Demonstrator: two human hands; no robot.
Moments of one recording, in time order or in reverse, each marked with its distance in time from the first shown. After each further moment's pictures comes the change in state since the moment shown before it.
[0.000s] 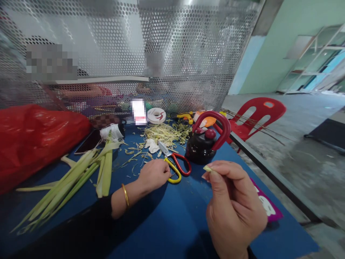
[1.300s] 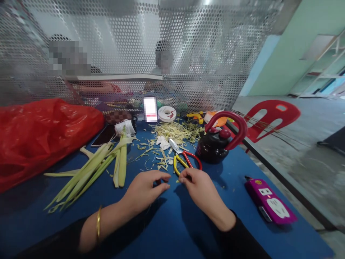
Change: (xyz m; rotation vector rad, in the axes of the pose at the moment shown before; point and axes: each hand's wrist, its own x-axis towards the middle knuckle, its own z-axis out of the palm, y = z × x) left_hand -0.078 -0.026 -0.023 -0.271 0.046 0.052; right_hand -0.016 0.053 0.014 -0.498 -1.155 0.386
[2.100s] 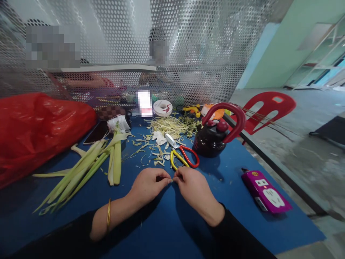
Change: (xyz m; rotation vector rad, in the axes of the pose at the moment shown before) left_hand 0.013 -0.005 0.019 0.023 -0.077 -0.110; right_hand -0.001 0.001 0.016 -0.233 -0.021 0.064
